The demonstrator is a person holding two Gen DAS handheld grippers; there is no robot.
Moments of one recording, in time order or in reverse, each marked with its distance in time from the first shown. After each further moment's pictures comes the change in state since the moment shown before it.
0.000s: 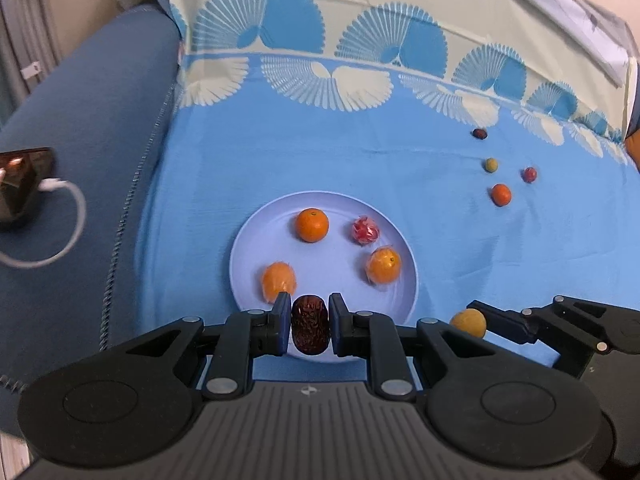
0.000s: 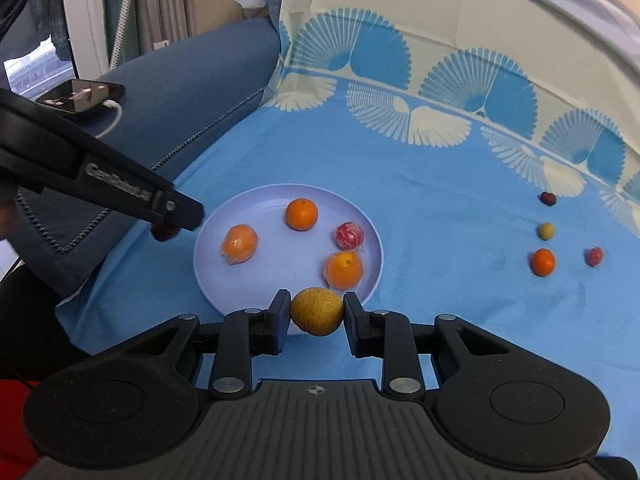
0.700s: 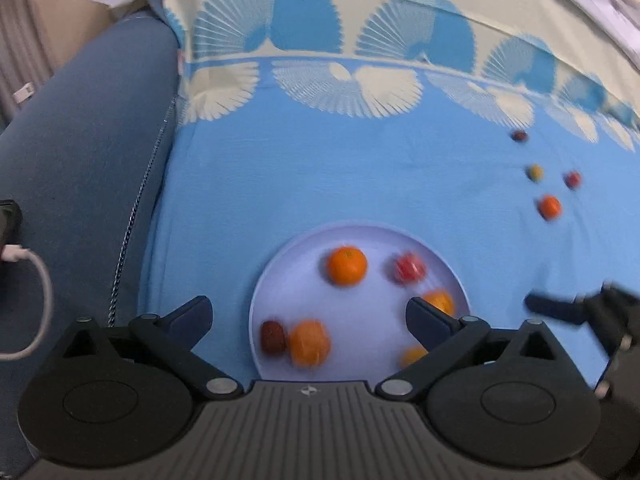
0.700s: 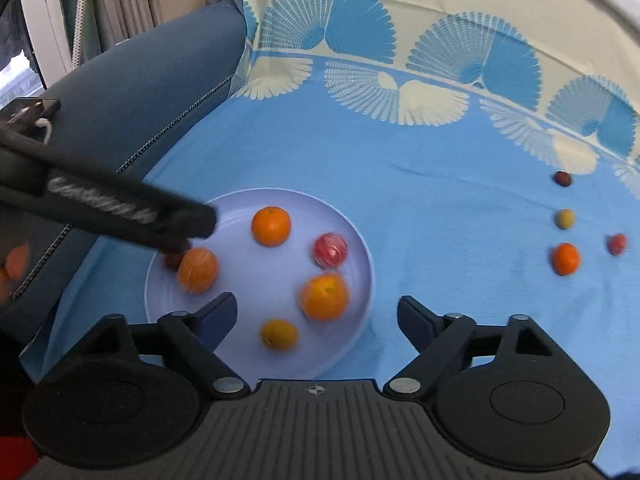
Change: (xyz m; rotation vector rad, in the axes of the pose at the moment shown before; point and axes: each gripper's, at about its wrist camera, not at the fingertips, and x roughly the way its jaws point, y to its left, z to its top) left arm 0.050 0.011 0.029 0.051 0.000 0.071; right arm 0.049 -0.025 0.024 0.079 0.054 -0.007
